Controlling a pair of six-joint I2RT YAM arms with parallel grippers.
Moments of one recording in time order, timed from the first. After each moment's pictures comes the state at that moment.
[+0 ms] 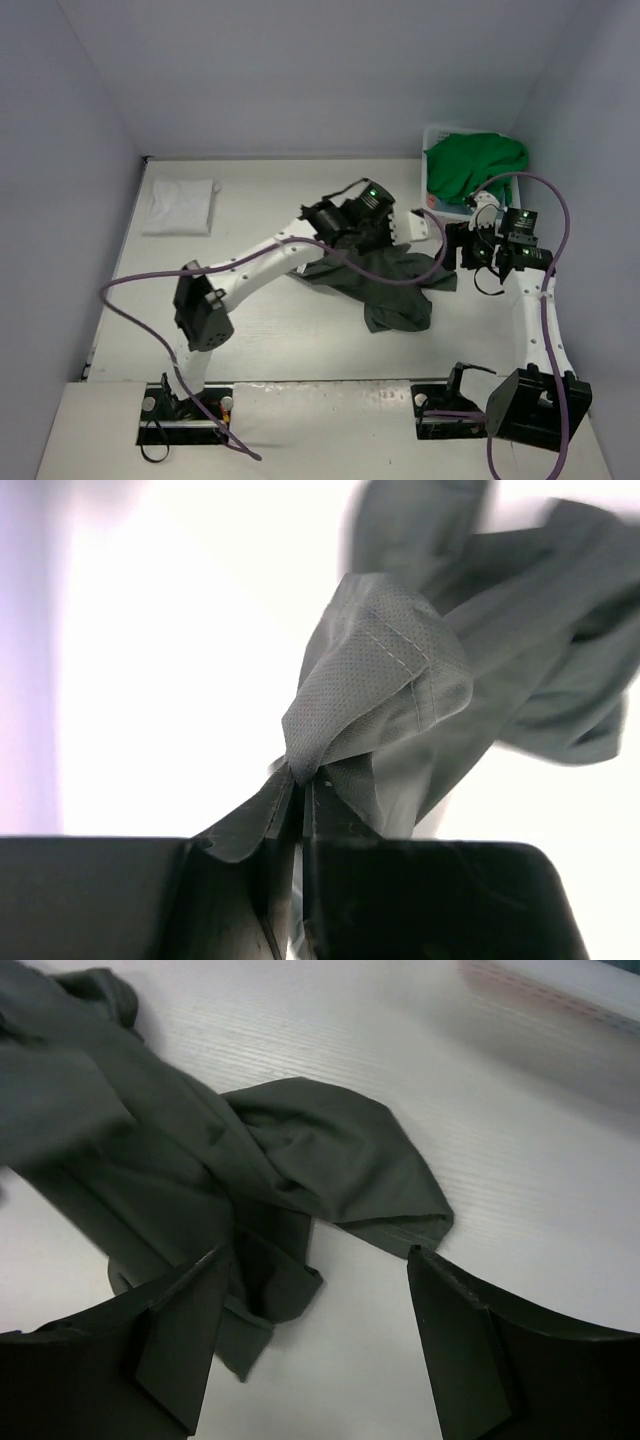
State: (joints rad) left arm -0.99 2.02 2.01 -0.77 0.06 0.57; right arm -0.25 1.10 0.91 -0.66 -0.50 -0.25
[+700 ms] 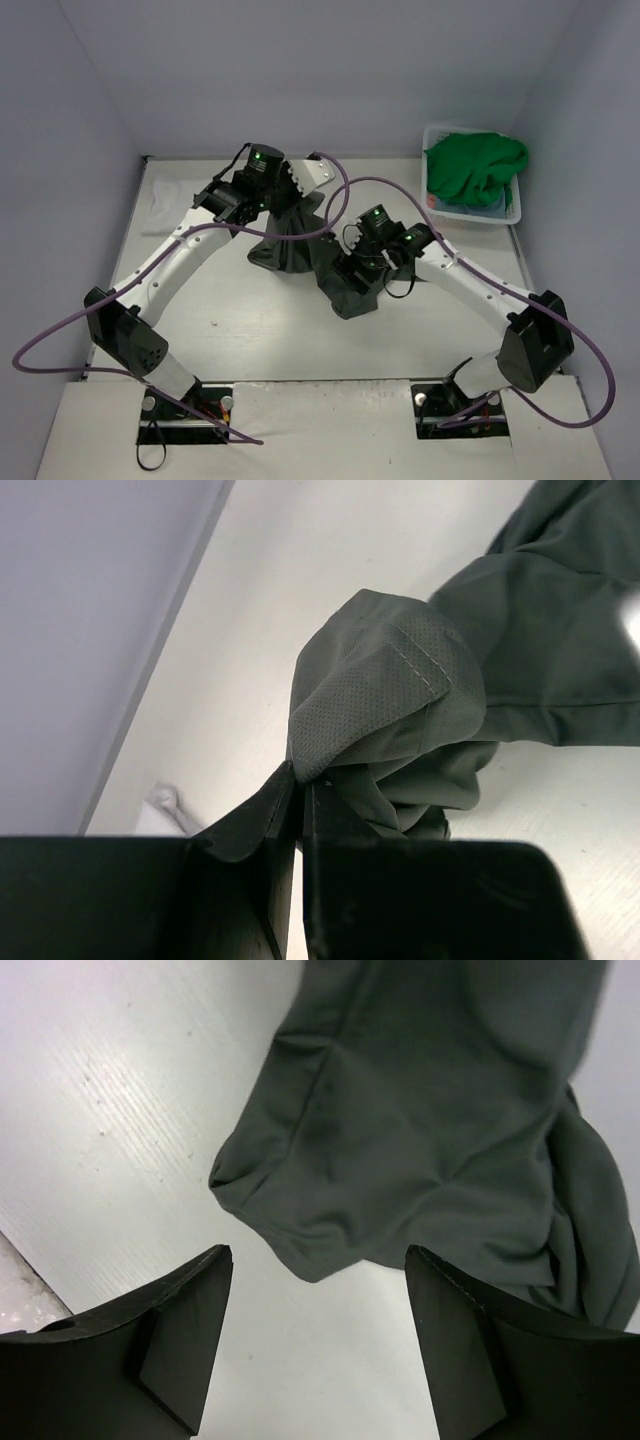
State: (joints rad) left arm -0.61 1.56 1.64 -0.69 0.06 0.58; right arm 0.60 1.42 1.11 -0.69 -0.24 -0.33
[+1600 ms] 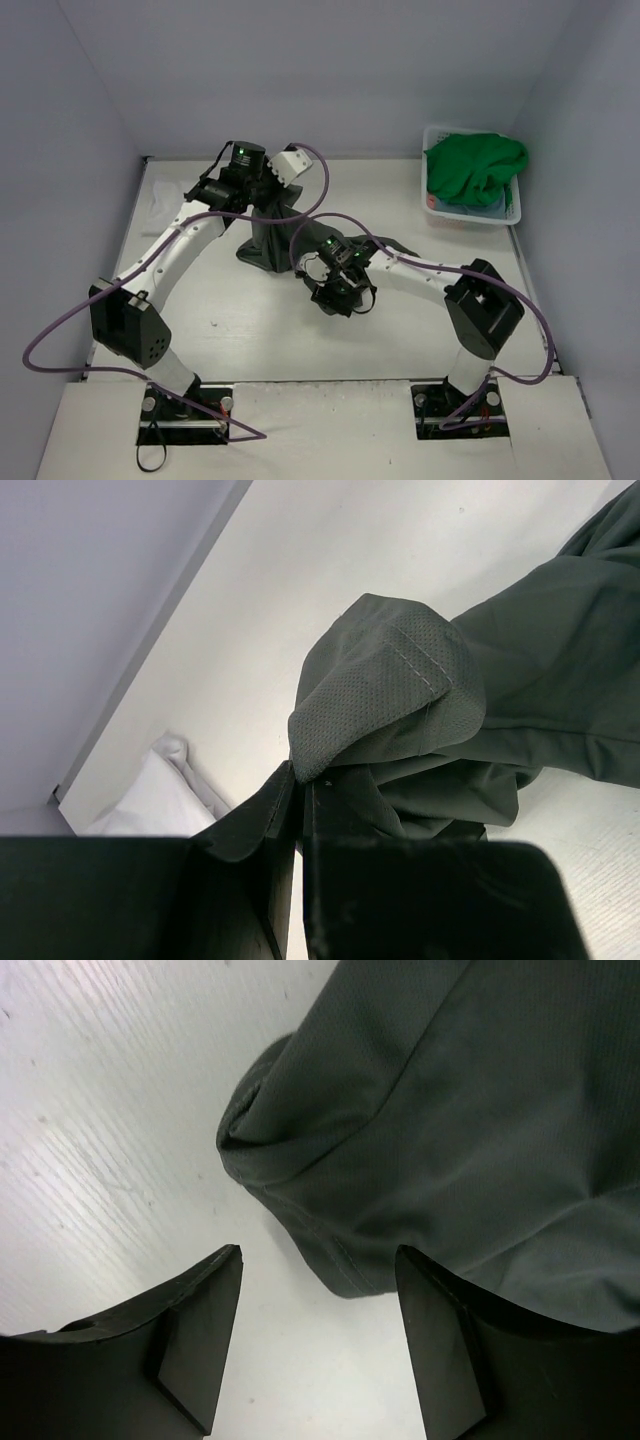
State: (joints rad) left arm -0.46 1.60 1.58 -0.58 0.05 0.55; right arm 0.83 1.71 1.09 -0.65 -0.05 -0.37
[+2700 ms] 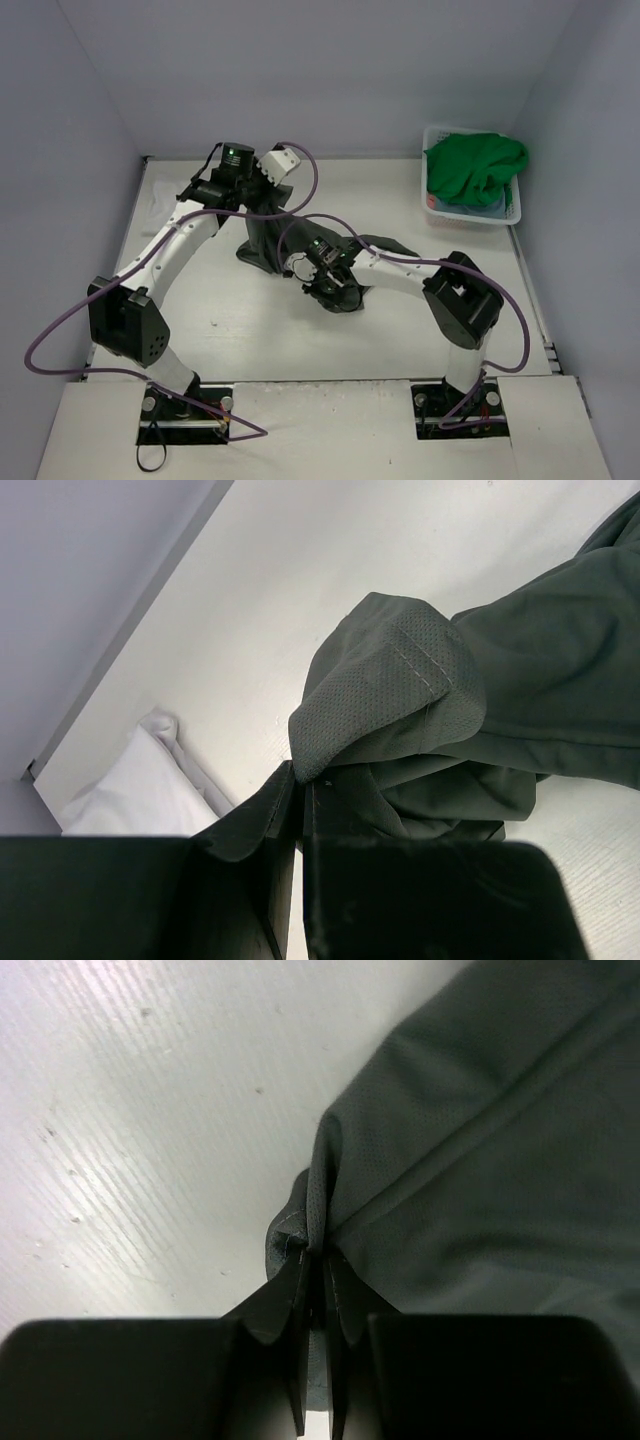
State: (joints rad) left arm -0.40 1.60 1.52 -0.55 0.08 0.53; right arm 0.85 1.84 1.16 -0.56 -0.12 -0.34
